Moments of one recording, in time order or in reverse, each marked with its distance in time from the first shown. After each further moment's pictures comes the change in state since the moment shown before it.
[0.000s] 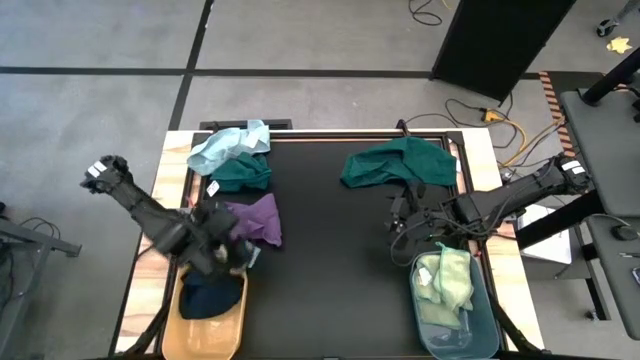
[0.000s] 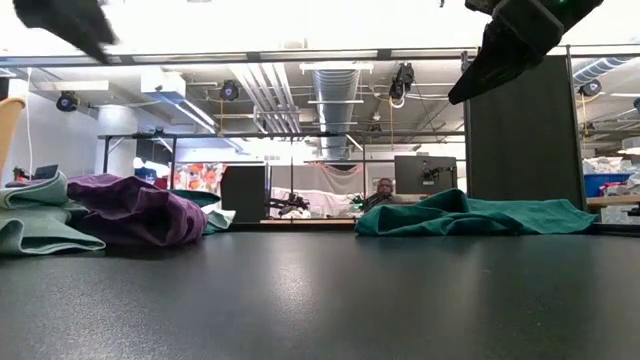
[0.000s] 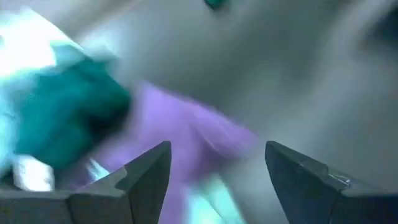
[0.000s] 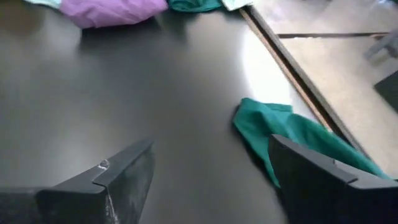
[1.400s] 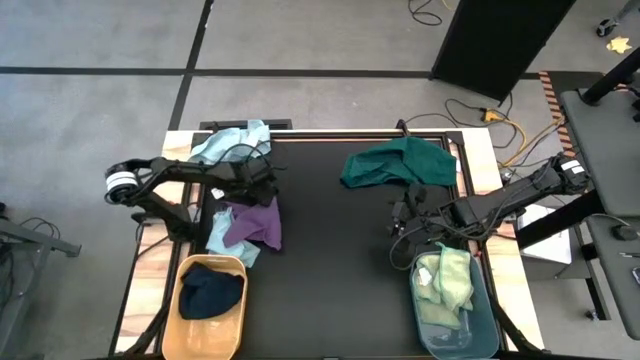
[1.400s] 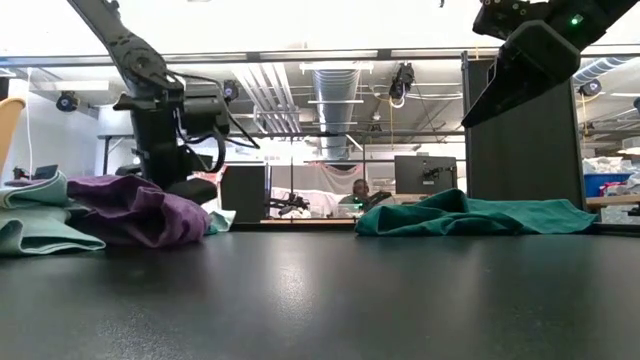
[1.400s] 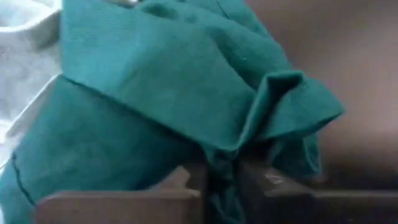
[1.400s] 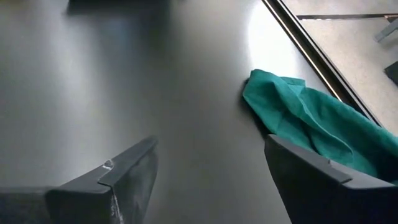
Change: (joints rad) left arm 1.101 0.250 -0.470 0.858 0.321 0.841; right arm 0.013 0.000 -0.080 0.003 -0.034 0.065
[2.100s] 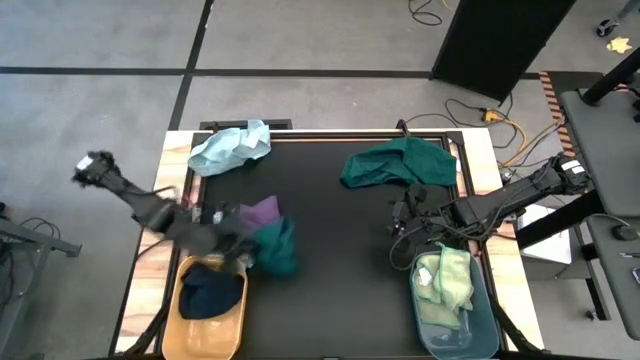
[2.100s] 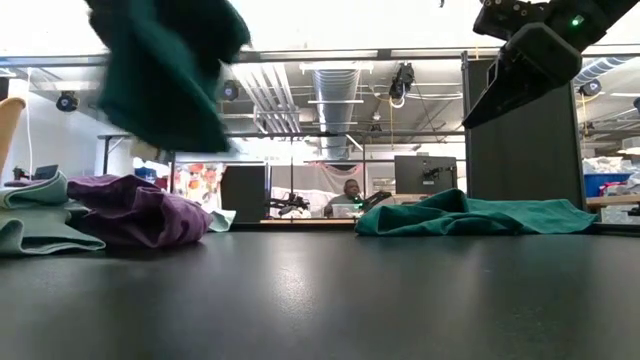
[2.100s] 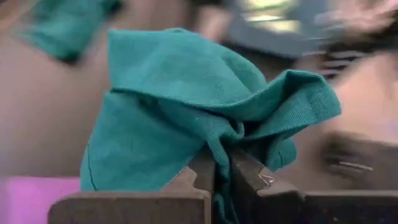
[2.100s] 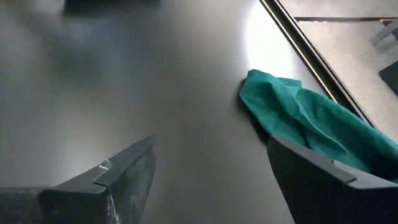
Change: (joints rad) left arm -1.018 -0.527 0.224 -0.084 -0.010 -0.154; right arm -0.002 0.000 0.000 -0.007 0.010 -0.015
